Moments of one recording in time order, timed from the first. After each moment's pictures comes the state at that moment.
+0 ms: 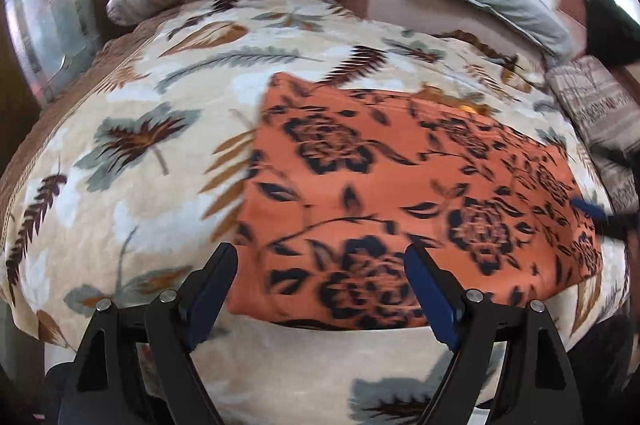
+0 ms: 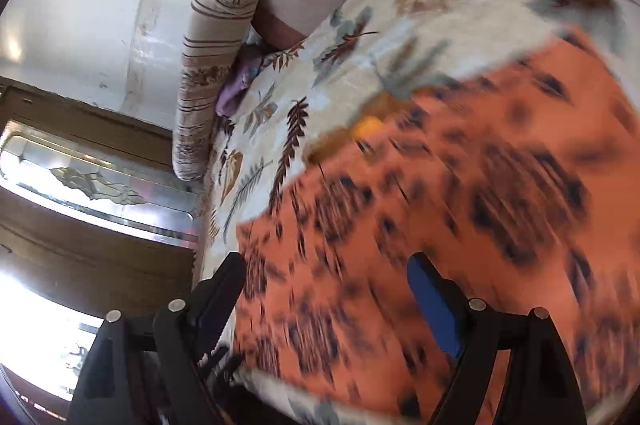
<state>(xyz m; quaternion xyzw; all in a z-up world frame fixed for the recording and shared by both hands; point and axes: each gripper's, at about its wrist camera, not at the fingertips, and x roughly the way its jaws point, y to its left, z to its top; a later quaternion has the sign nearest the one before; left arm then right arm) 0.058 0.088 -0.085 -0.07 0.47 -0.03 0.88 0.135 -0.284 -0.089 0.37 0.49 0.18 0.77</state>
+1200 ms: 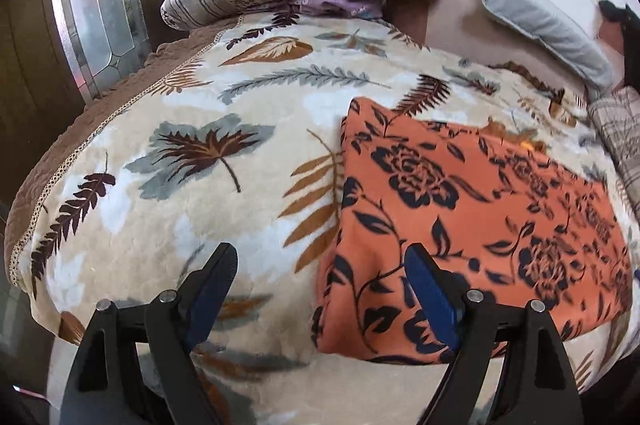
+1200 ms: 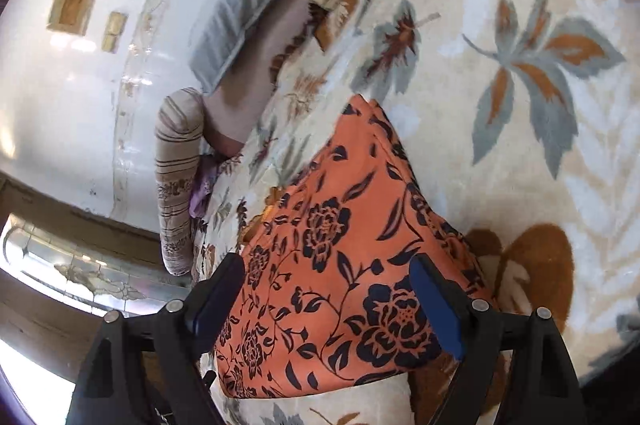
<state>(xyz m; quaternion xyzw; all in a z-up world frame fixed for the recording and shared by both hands) 0.062 0.139 -0.093 -0.08 0.43 0.07 0.90 0.077 -0.415 -0.101 0.45 0.40 0.05 0.79</state>
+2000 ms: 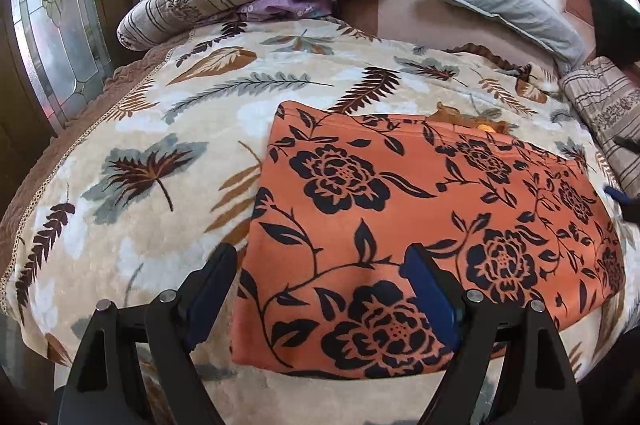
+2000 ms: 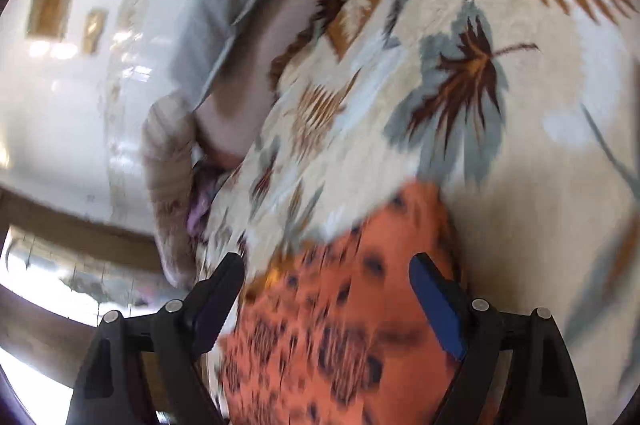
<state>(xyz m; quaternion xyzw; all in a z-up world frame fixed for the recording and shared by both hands) 0.075 0.089 -0.092 -0.04 0.43 0.01 0.90 0.169 -0.423 -0.094 0.44 0.42 0.09 0.79</state>
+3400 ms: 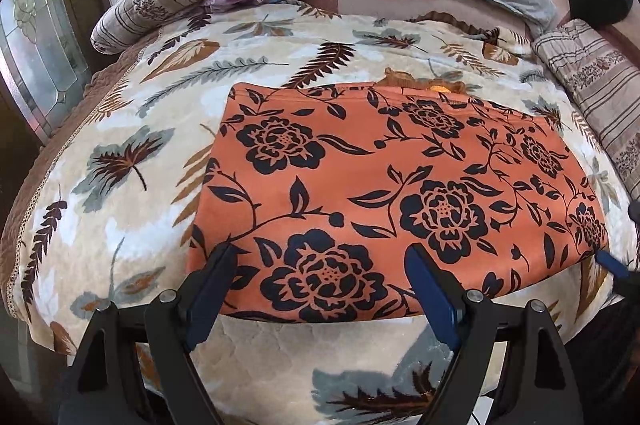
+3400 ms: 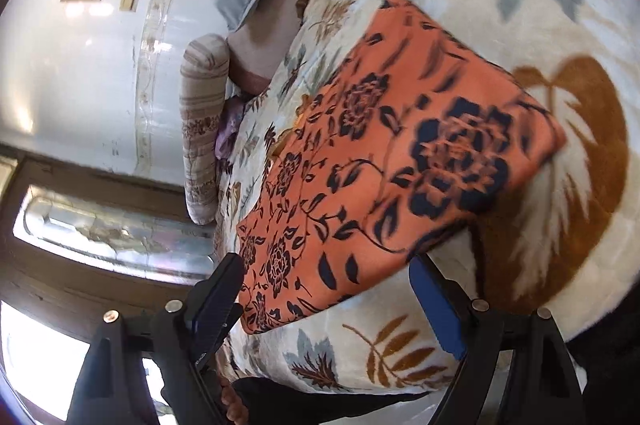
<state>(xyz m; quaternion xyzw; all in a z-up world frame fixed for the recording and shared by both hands) 0.053 0.049 -0.080 -0.01 0.47 -0.03 0.88 0.025 -0.340 -0.099 0.43 0.44 0.13 0.78</state>
